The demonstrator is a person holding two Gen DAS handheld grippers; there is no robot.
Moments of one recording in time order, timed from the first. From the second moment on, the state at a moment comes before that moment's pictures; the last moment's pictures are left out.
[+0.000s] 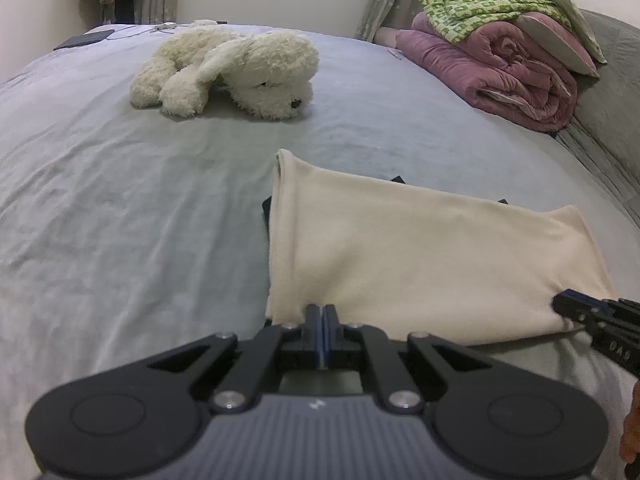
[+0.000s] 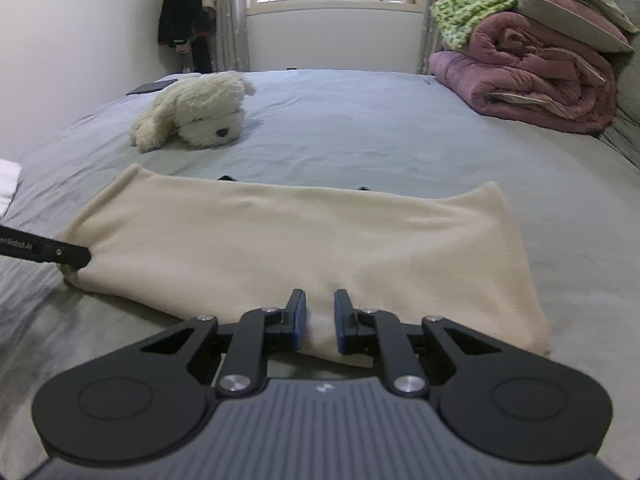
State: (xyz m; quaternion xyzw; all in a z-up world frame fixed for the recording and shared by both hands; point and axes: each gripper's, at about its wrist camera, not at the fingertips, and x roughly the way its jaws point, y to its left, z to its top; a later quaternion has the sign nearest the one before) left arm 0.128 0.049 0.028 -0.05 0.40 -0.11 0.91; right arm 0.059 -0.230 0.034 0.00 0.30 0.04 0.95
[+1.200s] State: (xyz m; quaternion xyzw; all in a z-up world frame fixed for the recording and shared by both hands) left arm 0.127 0.054 0.041 -0.07 0.39 -0.11 0.91; right arm 0.040 -0.343 0.036 0.05 0.30 -0.12 0.94
